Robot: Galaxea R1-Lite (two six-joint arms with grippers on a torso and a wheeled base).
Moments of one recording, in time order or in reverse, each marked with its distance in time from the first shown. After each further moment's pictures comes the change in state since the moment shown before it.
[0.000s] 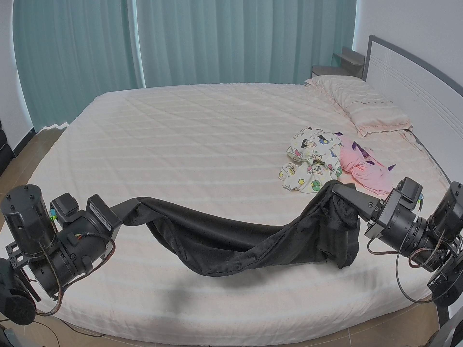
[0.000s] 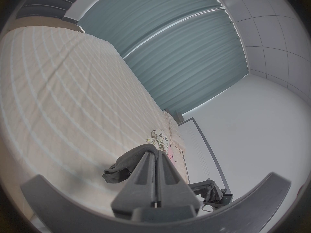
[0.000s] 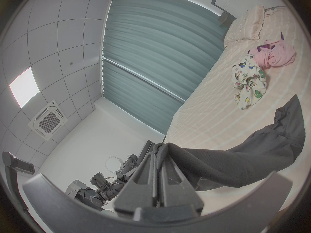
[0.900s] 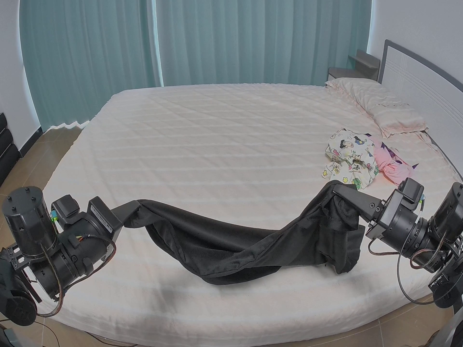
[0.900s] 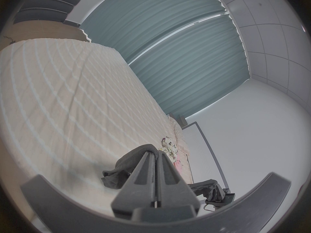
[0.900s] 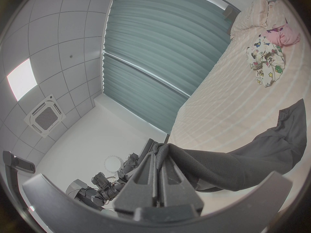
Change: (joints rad) left arm -0.001 0.004 0.007 -0.003 0.000 0.003; right arm 0.003 -0.011 0.007 0.000 -0.001 -0.004
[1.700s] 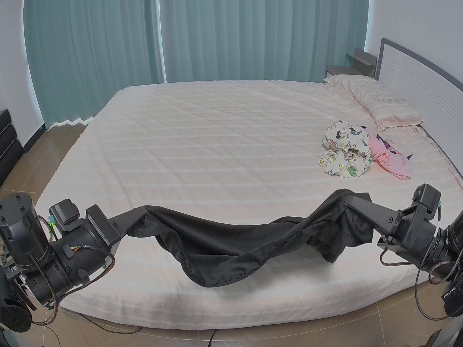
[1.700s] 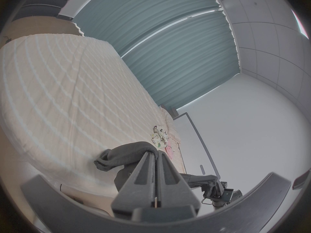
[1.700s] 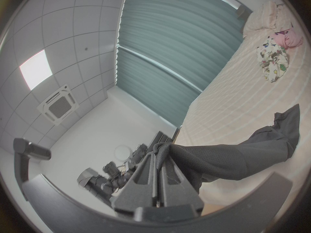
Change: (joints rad) left arm -0.053 -0.059 0.025 0.003 -0.058 0.010; right arm 0.052 -0.133 0.075 0.000 0.070 -0.048
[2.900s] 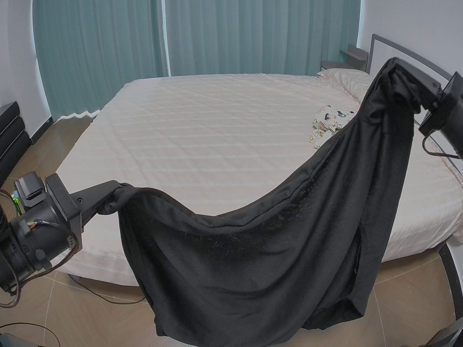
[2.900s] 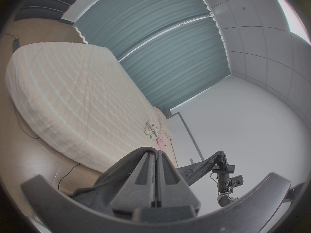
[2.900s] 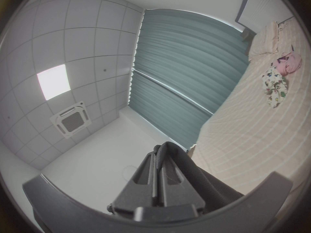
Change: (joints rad) left arm -0.008 -0.232 -0.198 0.382 0.006 -0.001; right arm -0.319 -0.136 -0.593 0.467 0.135 0.185
